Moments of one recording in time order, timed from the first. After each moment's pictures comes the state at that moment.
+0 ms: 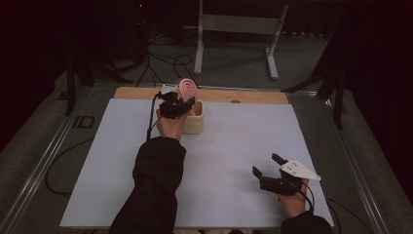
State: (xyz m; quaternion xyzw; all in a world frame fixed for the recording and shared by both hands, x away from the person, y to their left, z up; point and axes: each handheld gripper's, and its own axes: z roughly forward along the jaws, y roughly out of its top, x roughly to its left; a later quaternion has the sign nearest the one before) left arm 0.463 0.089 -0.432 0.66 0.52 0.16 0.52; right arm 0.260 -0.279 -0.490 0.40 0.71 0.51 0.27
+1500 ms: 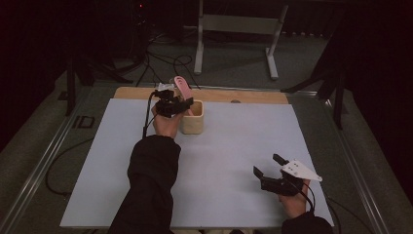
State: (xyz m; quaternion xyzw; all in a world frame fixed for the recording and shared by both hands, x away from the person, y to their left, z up) left arm 0.470 0.102 -0.431 0.67 0.53 0.16 0.49; right arm 0.258 -0.281 -0.489 0.40 0.71 0.51 0.27
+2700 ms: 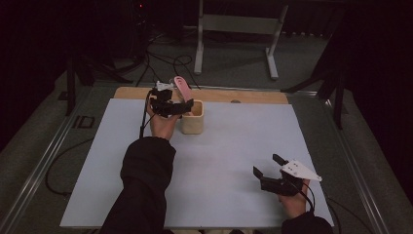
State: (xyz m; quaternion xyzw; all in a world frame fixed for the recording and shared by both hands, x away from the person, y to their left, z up) left arm 0.459 0.106 -0.415 0.69 0.52 0.20 0.46; right arm 0.259 -0.280 -0.490 0.40 0.71 0.51 0.27
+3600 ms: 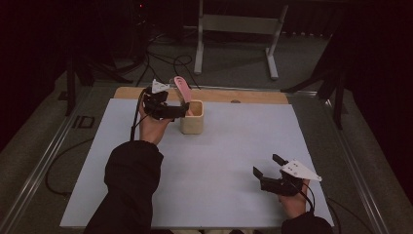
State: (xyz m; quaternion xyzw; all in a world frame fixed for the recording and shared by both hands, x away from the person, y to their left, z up) left arm 0.430 0.120 -0.388 0.73 0.45 0.22 0.45; right arm 0.258 -0.280 -0.490 0.40 0.71 0.51 0.27
